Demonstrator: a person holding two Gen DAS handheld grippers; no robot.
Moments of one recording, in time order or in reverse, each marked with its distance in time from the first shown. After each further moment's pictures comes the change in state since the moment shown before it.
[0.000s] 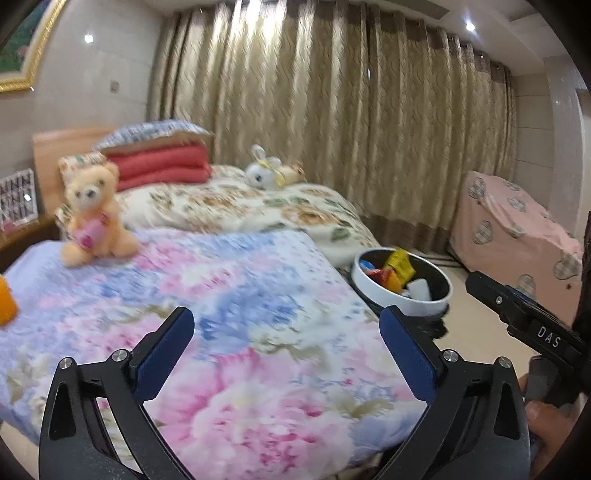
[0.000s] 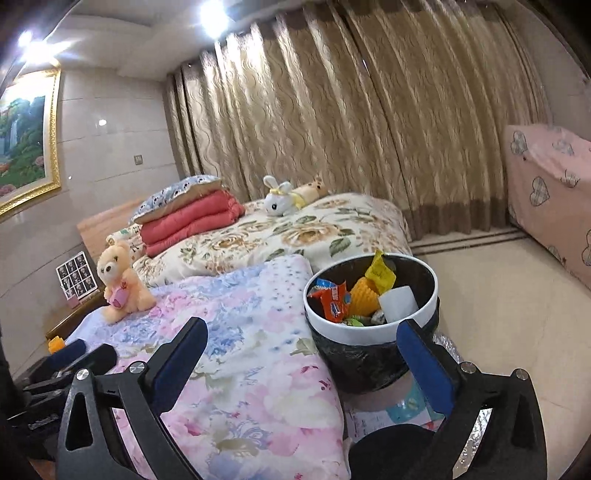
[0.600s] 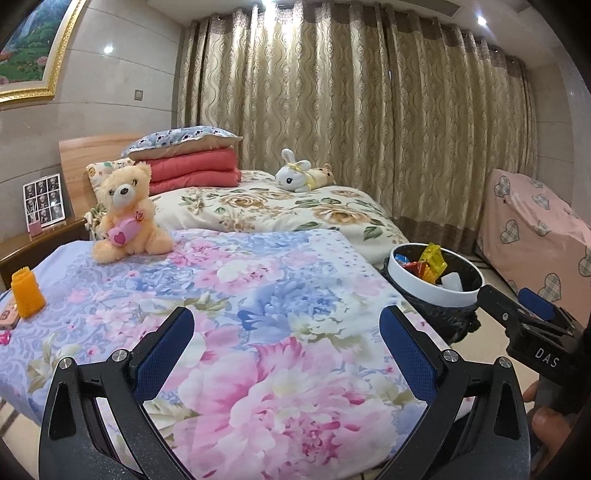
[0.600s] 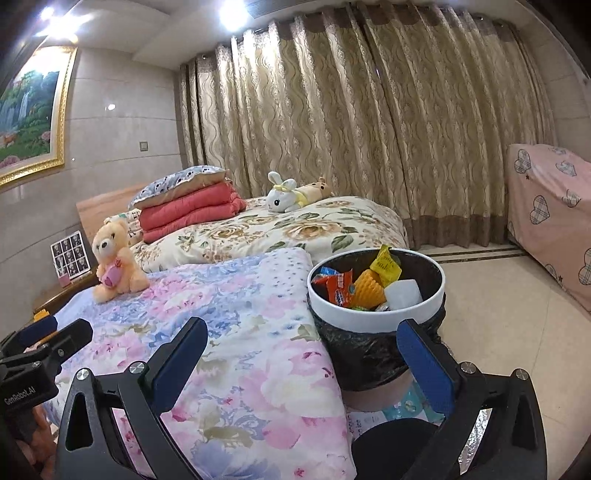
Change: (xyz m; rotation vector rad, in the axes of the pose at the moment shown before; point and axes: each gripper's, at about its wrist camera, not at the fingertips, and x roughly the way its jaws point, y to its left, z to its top) left arm -0.004 0.017 -0.020 0.000 -0.013 0.103; right arm 0.009 0.016 -0.030 -0.083 -0.014 -0.021
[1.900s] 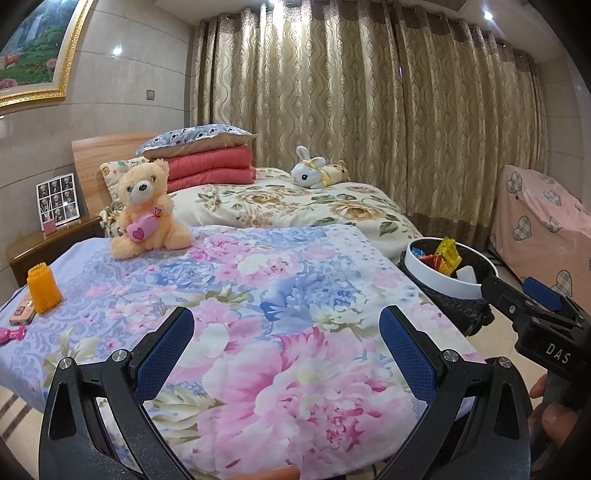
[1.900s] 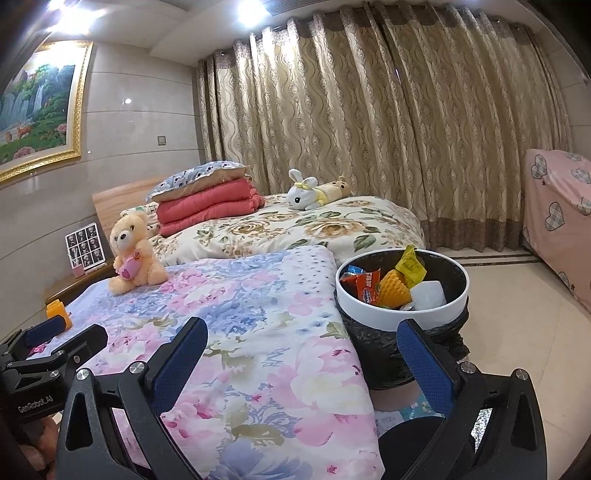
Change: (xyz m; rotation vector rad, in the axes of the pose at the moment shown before) left arm -0.009 0.010 -0.006 0.003 0.006 0.061; right arm -0.003 0.021 0.000 -0.028 0.008 0.061
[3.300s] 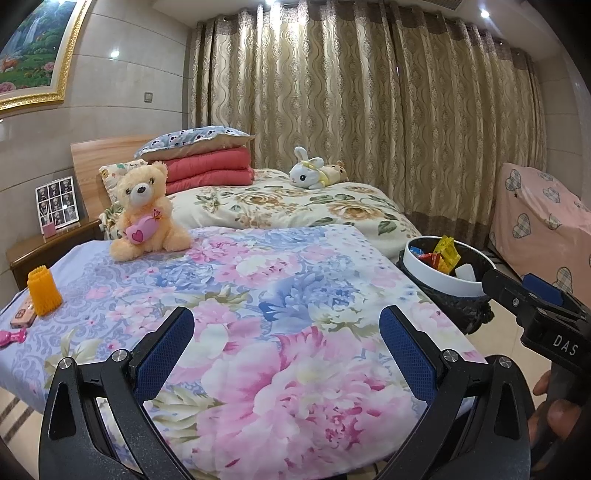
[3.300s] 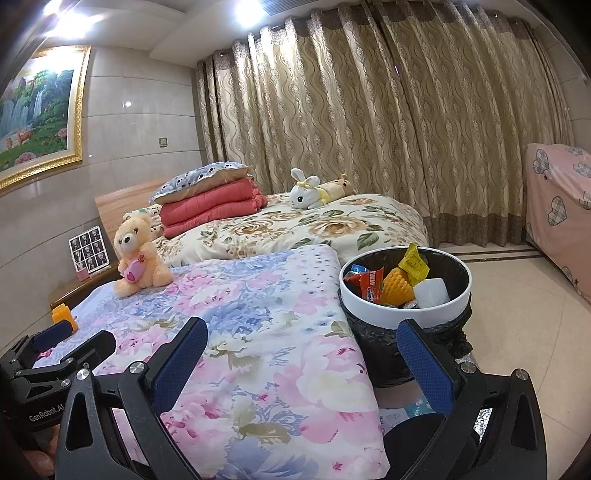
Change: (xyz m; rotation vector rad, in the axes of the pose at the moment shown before) left arm -0.002 0.000 -0.002 0.010 -0.004 -0.005; right arm -0.002 0.002 -0.001 0.011 0.003 0.012
